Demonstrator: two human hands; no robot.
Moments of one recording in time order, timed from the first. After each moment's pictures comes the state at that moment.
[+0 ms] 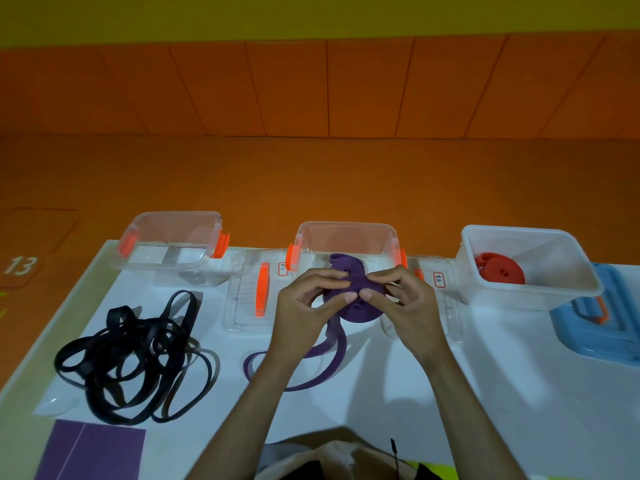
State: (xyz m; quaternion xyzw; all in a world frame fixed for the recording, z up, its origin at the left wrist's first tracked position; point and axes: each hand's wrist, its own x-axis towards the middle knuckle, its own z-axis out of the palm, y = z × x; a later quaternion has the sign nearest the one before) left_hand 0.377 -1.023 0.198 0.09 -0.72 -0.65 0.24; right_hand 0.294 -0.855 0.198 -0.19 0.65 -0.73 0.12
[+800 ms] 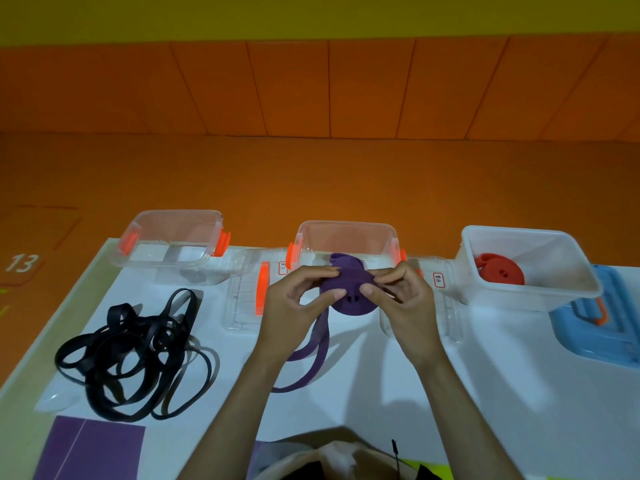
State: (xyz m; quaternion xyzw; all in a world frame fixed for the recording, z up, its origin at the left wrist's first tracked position) left_hand 0.385 -1.037 0.205 0.09 -0.73 -0.64 0.22; right_hand 0.300 -0.861 0.204 -0.19 0.60 -0.77 0.10
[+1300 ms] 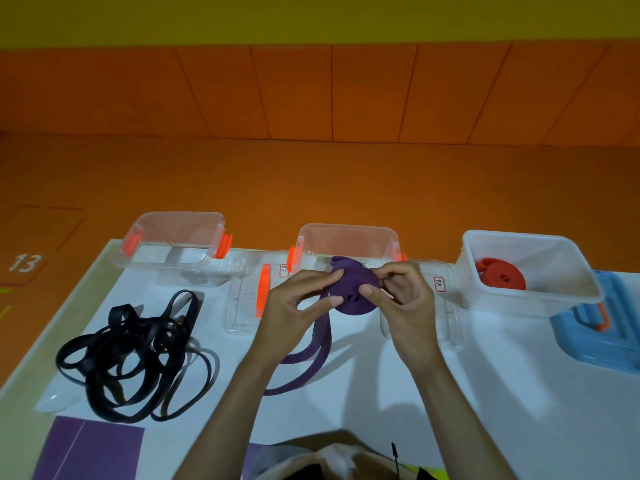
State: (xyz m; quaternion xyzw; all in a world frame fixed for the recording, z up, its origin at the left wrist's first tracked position) left_hand 0.388 -1.043 0.205 0.08 -0.76 -0.62 0.19; right_hand 0.301 -0.864 0.204 -0.21 0.59 -0.77 0.08
